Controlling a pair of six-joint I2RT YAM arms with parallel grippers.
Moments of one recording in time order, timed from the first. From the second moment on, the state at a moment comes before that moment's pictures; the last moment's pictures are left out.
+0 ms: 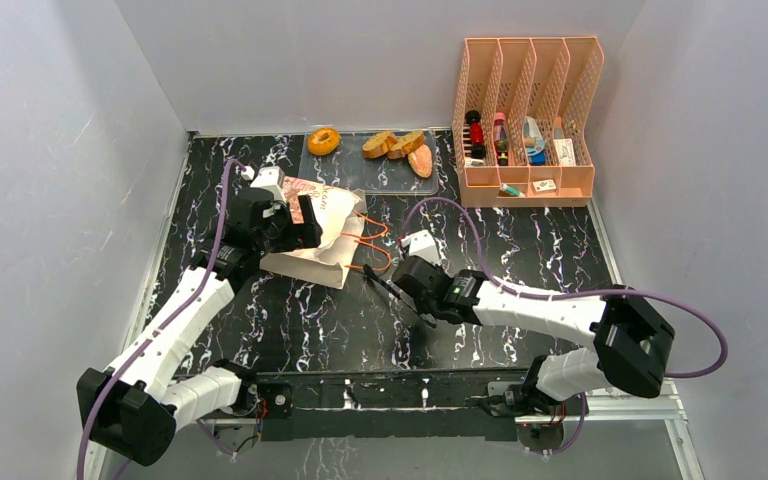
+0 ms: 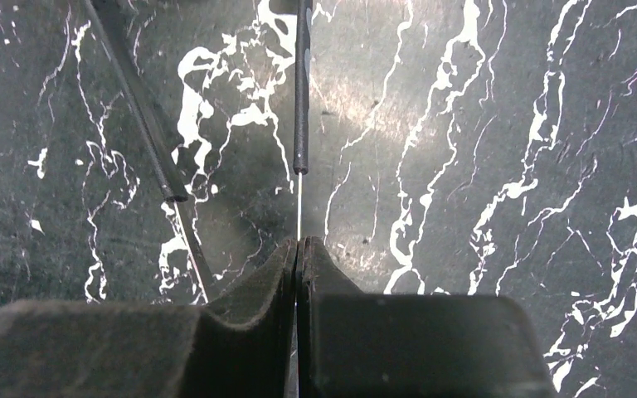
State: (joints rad) left arm -0.38 1.07 0.92 -0.48 -0.06 -0.38; right arm 1.04 1.36 0.83 -0.50 0.49 0.53
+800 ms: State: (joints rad) left arm -0.38 1.07 0.87 -0.49 -0.04 -0.35; right arm 0.90 1.53 0.97 -0.28 0.40 0.37
